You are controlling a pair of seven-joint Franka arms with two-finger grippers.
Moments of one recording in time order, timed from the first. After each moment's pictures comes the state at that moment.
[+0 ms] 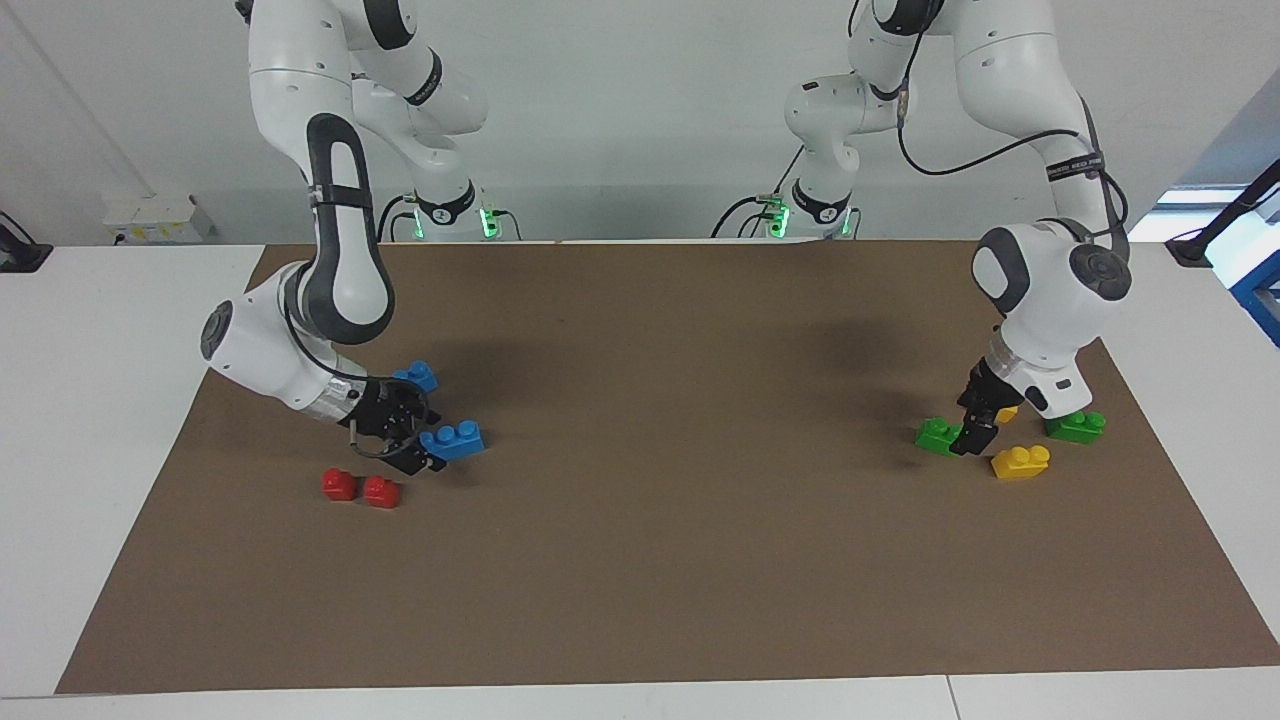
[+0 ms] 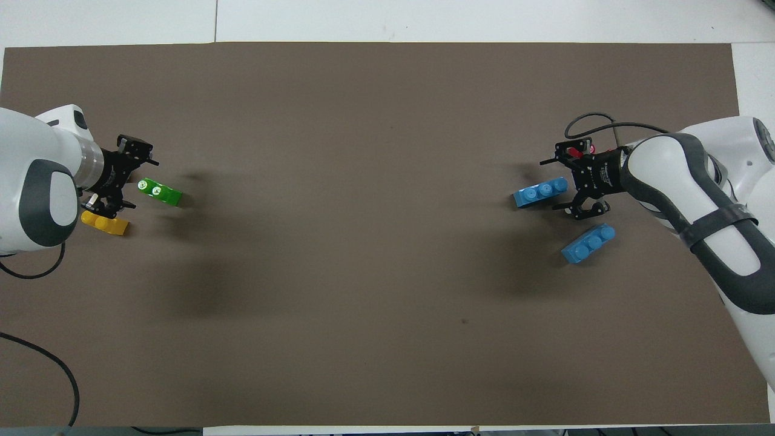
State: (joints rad) left arm 0.10 0.24 -0.06 -1.93 -0.03 2.21 -0.97; right arm -0.07 0.35 0.03 -1.94 0.68 2.16 0.78
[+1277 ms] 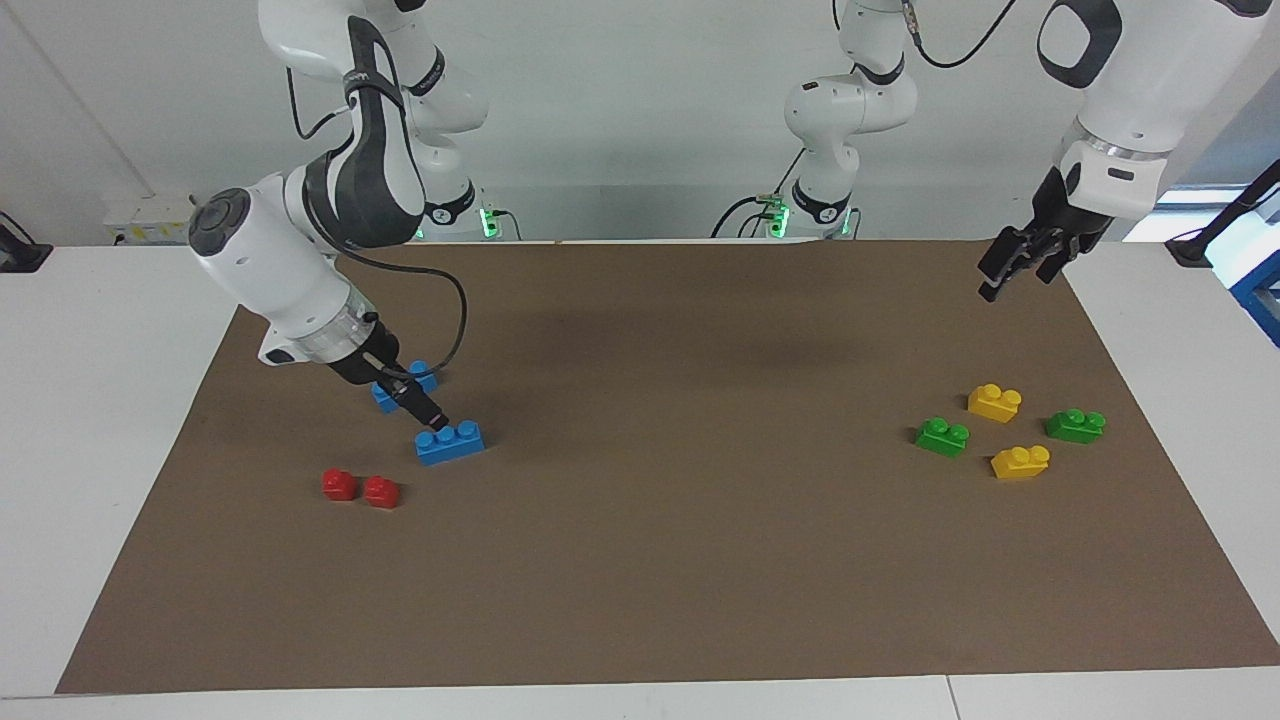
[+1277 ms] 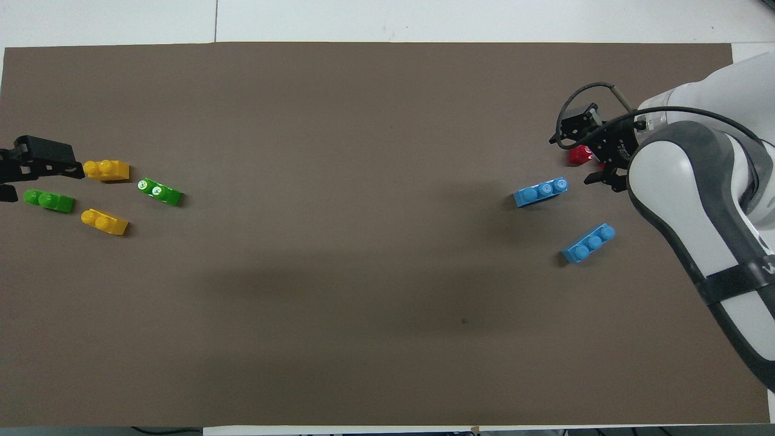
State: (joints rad) left arm 0.09 -0.06 -0.10 -1.67 -0.03 1.68 -0.22; right arm 0.02 0.20 0.03 -1.78 0.28 2.02 0.69
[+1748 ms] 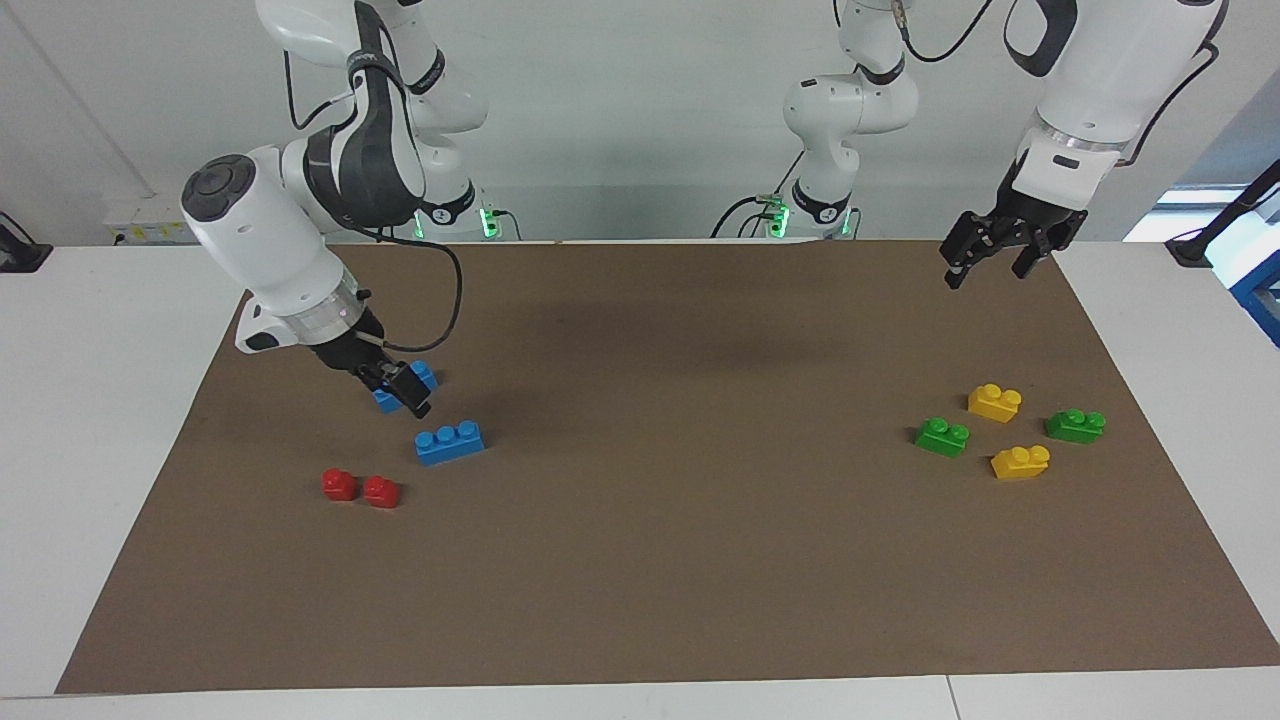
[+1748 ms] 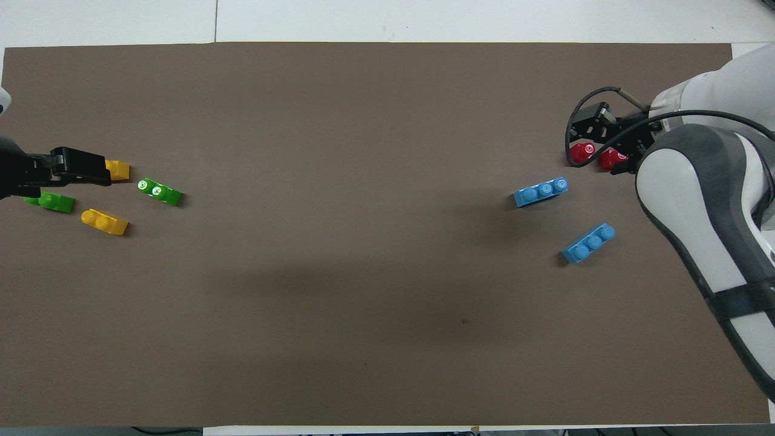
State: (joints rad) left arm -0.01 -0.06 -0.08 -1.66 0.00 1.68 -0.14; right arm 0.02 0.17 0.03 -1.74 0.17 1.98 0.52
